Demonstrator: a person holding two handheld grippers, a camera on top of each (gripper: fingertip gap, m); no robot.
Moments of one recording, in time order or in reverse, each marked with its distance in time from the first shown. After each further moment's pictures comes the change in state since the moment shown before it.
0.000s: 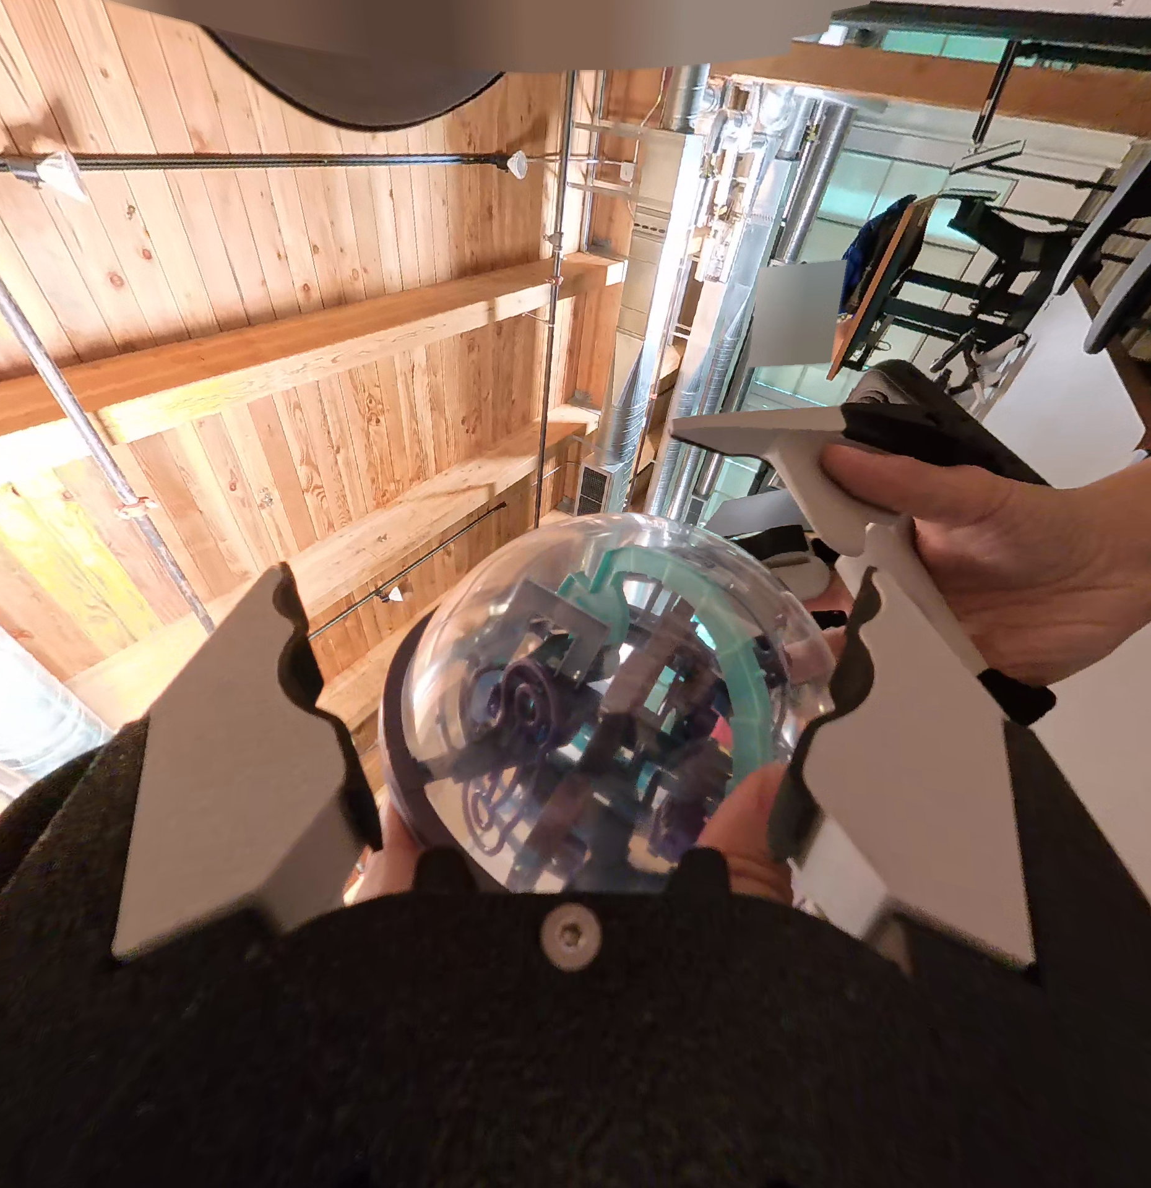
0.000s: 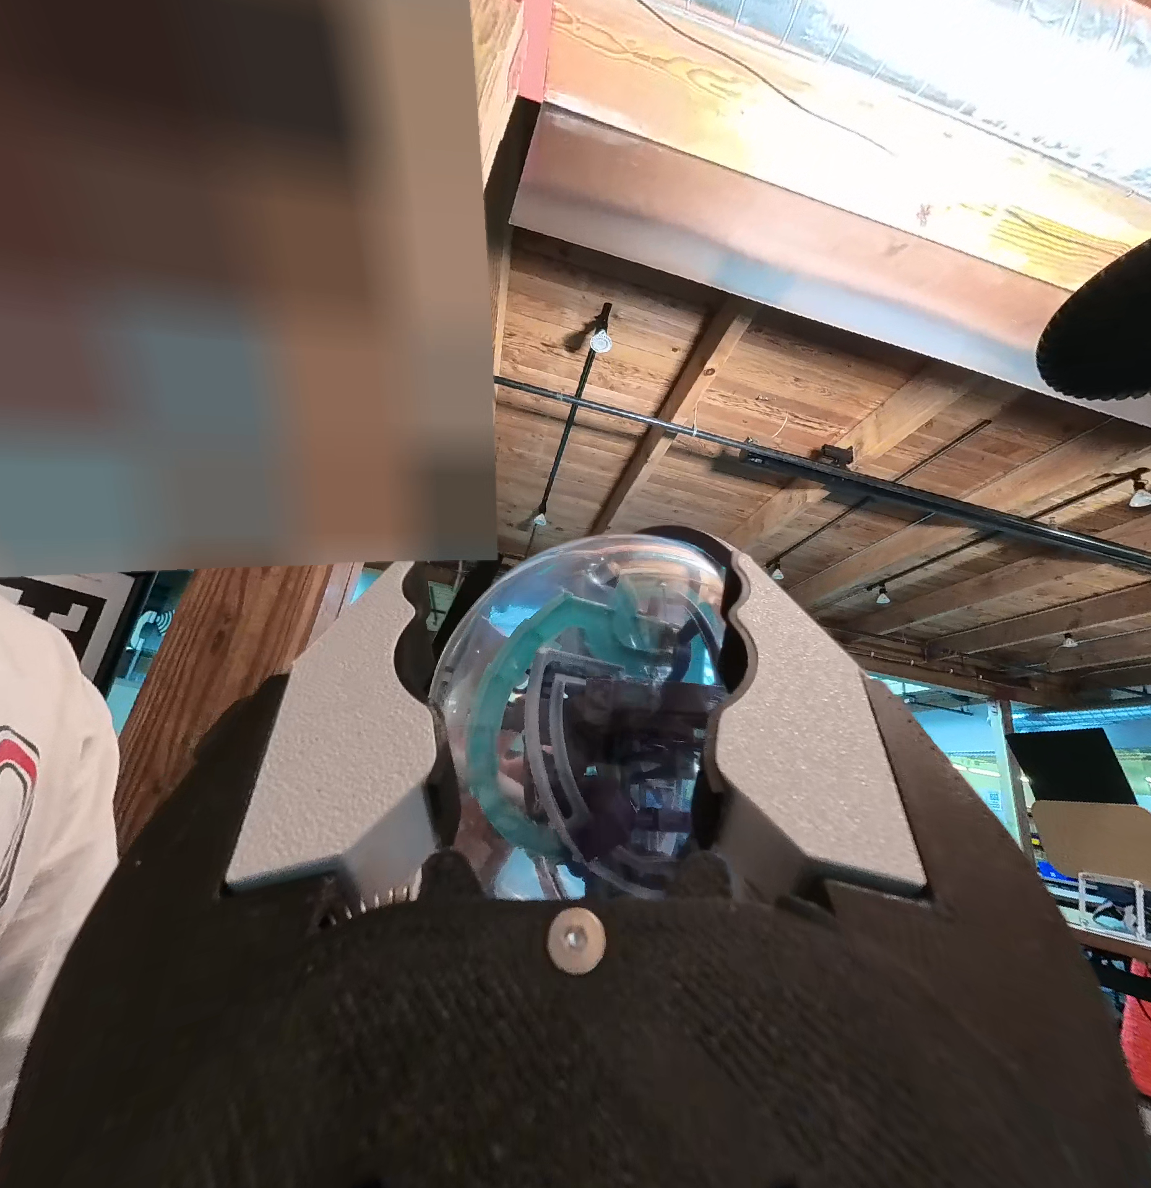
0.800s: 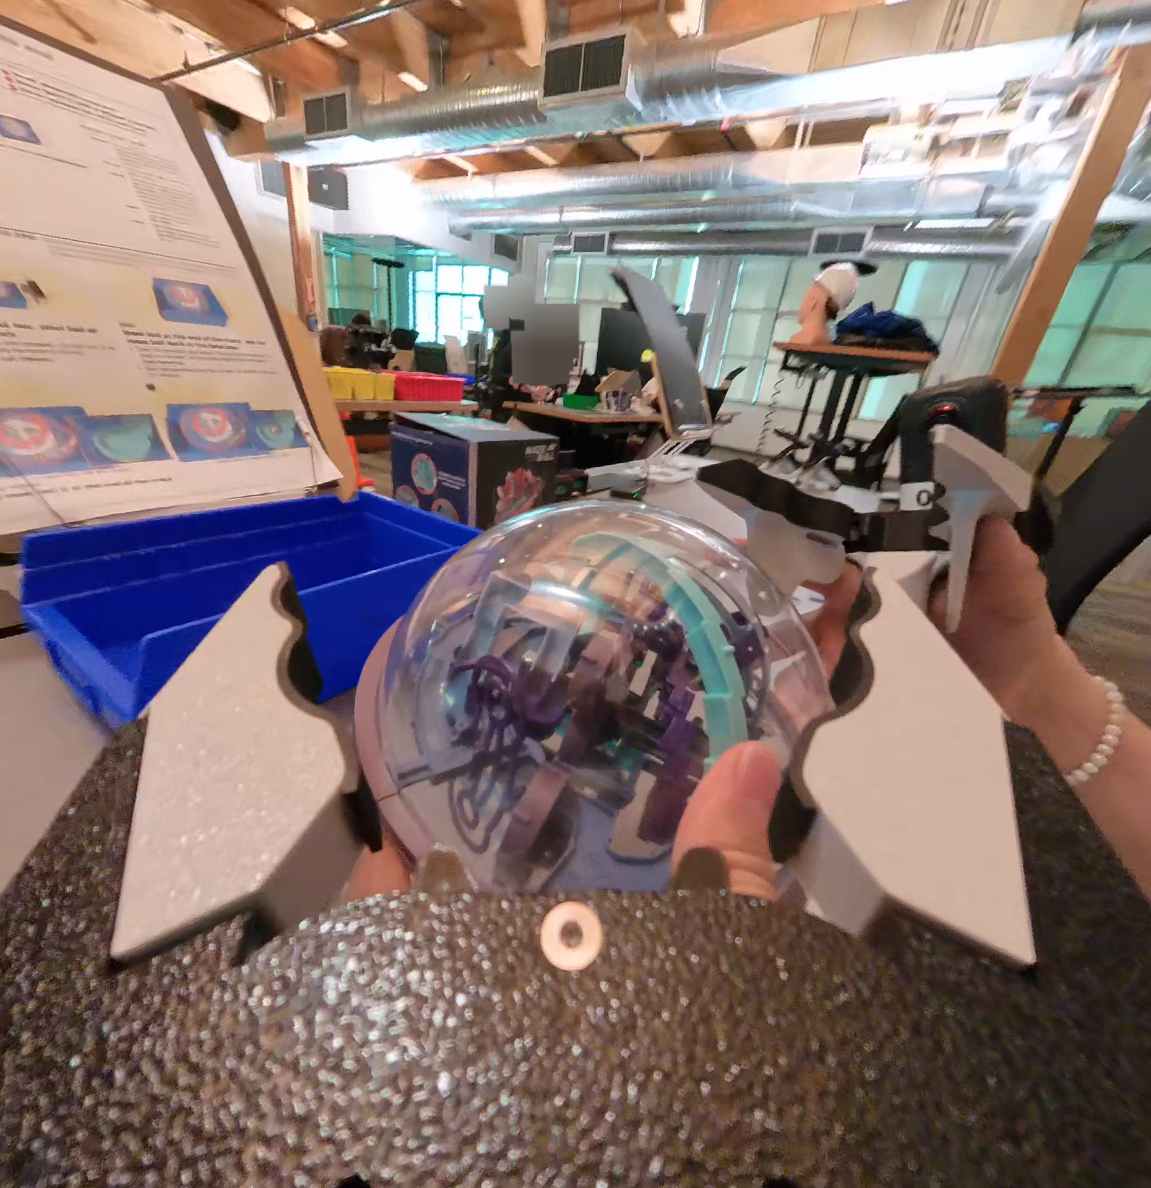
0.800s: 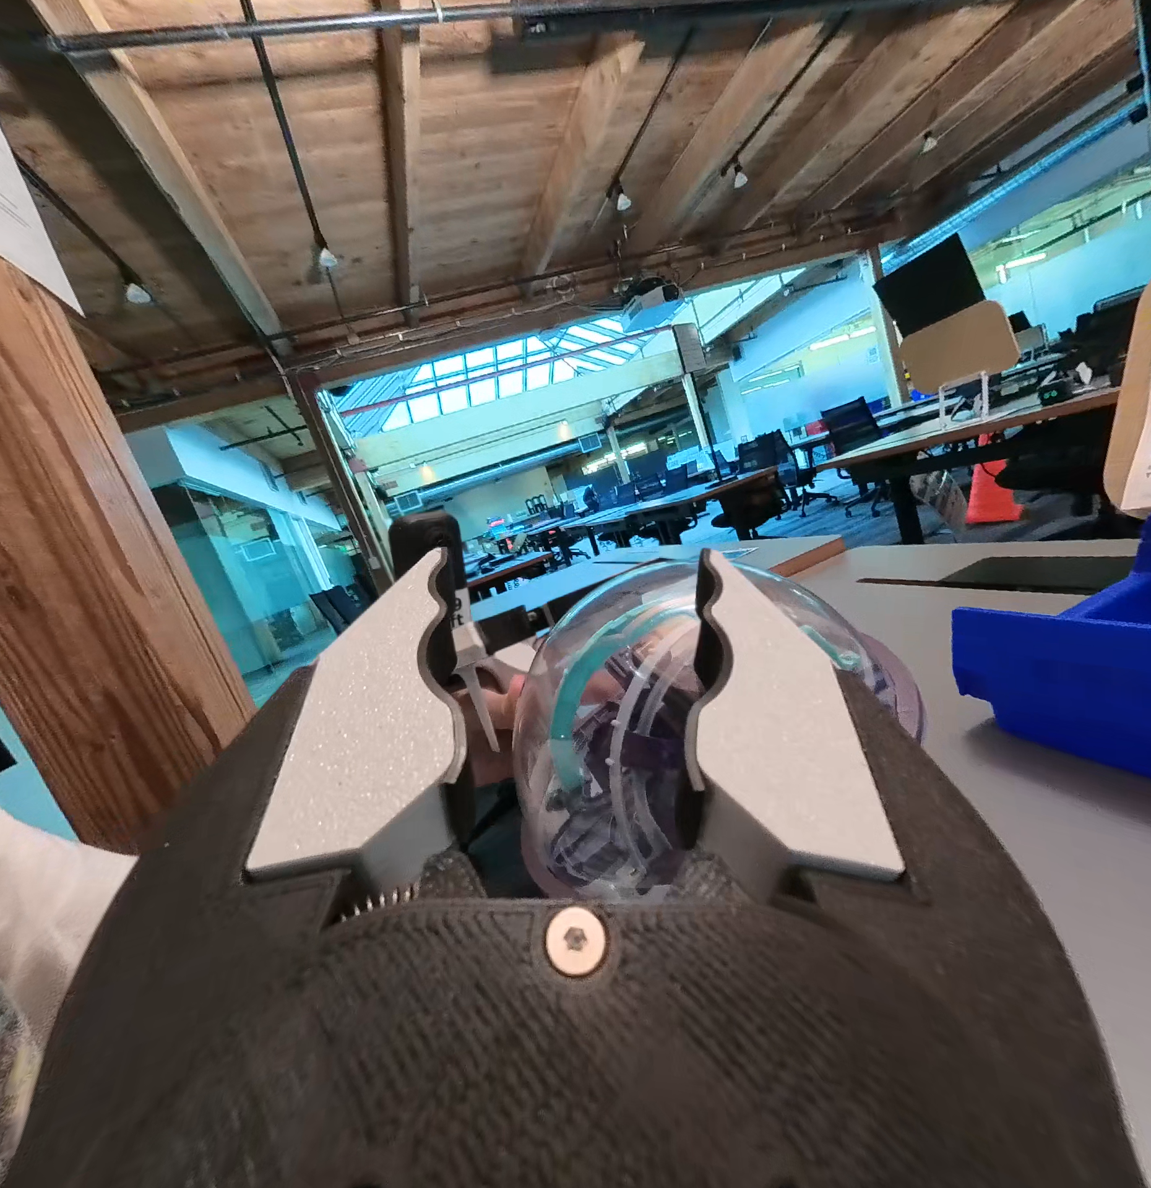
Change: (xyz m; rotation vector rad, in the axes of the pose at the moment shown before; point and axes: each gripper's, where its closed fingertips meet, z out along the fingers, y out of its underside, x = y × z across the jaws) left arm 0.043 0.186 -0.045 -0.533 -0.054 -1.290; right arm 0.071 0.101 -0.034 -0.521 0.383 0.310
